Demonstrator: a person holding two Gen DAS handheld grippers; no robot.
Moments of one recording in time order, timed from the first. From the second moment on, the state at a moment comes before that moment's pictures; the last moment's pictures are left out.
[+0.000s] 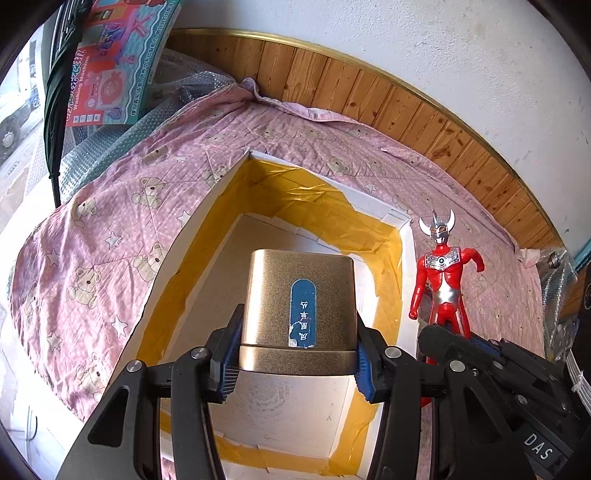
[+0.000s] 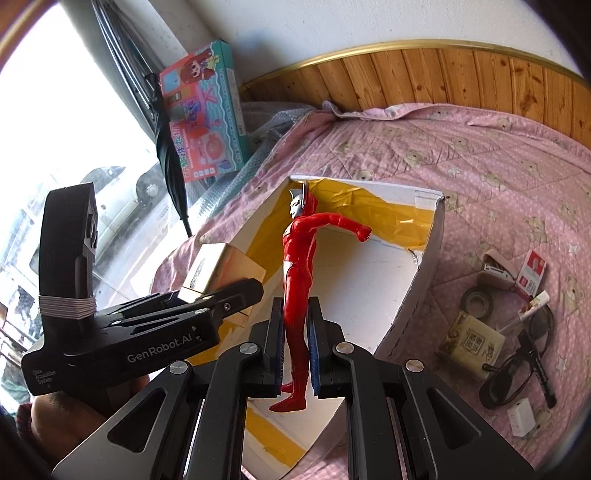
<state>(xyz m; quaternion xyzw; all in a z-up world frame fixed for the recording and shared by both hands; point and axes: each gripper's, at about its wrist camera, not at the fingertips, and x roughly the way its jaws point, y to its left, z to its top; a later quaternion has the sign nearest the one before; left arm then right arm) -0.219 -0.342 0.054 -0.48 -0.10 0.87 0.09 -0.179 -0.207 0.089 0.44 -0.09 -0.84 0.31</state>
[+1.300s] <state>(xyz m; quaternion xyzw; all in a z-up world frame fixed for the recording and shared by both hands) -0.300 -0.344 0.008 -0.54 -0.04 0.84 0.04 -0.248 -0.212 0.055 0.49 -0.08 -0.83 0.26</state>
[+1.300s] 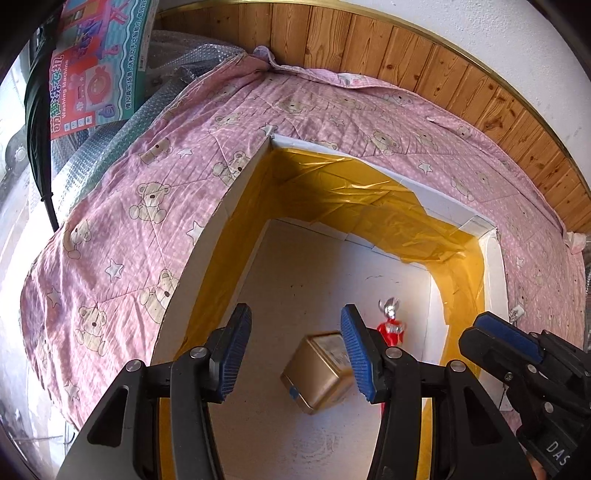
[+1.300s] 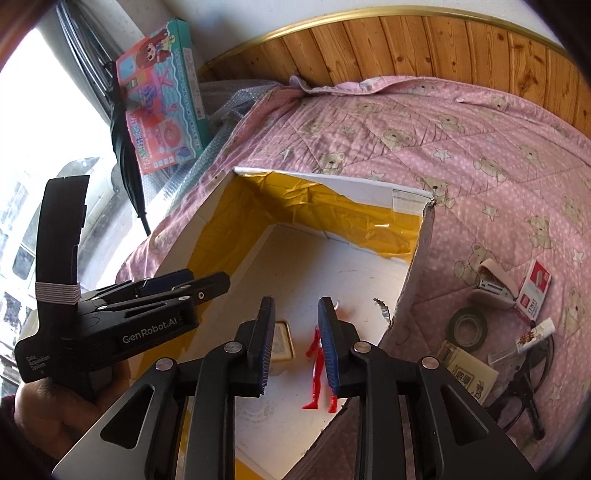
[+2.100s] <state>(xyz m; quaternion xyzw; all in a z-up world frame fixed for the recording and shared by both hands) -0.178 -0.325 0.053 -0.51 -0.04 0.86 0.09 -0.141 -0.182 0.077 0.46 -0.15 -0.82 0.29</state>
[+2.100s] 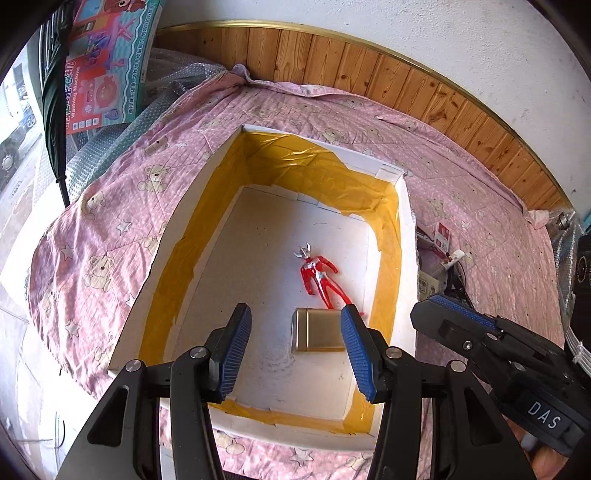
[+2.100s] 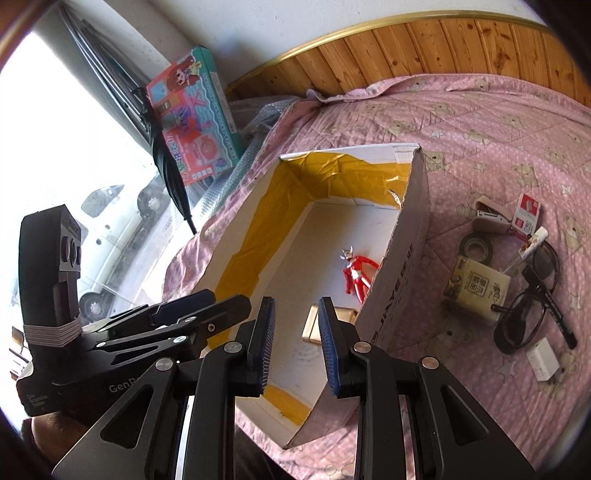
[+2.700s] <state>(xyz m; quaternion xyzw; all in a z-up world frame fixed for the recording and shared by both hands) -0.118 -0.303 0.085 -0.48 -0.03 0.87 0.09 -0.085 -0.160 0.093 0.44 -0.17 -0.83 0.30</state>
